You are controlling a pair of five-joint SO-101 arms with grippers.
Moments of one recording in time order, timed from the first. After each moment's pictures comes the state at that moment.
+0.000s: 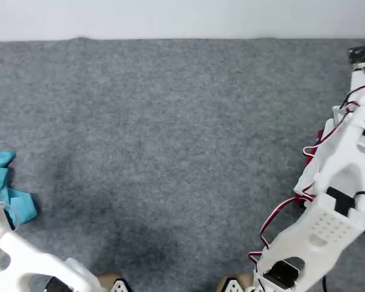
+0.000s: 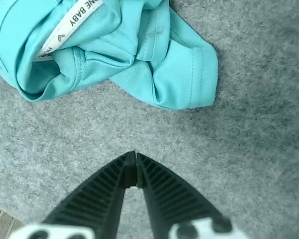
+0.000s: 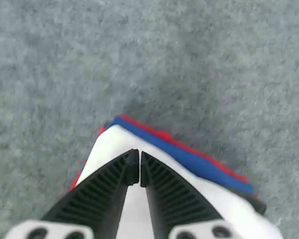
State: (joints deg) left arm -63.0 -37.2 47.9 75.6 -22.0; right arm 28.2 28.1 -25.2 59.3 33.6
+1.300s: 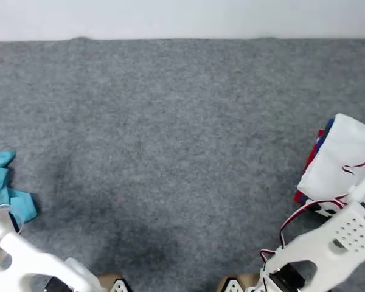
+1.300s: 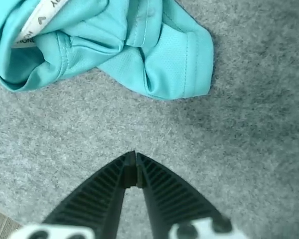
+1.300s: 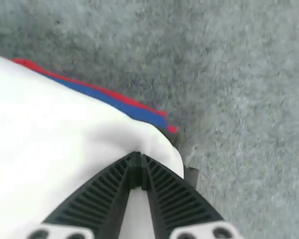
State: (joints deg) left arm -63.0 -37.2 50.5 75.6 -22.0; right arm 45.9 35.0 -25.3 54.5 40.6
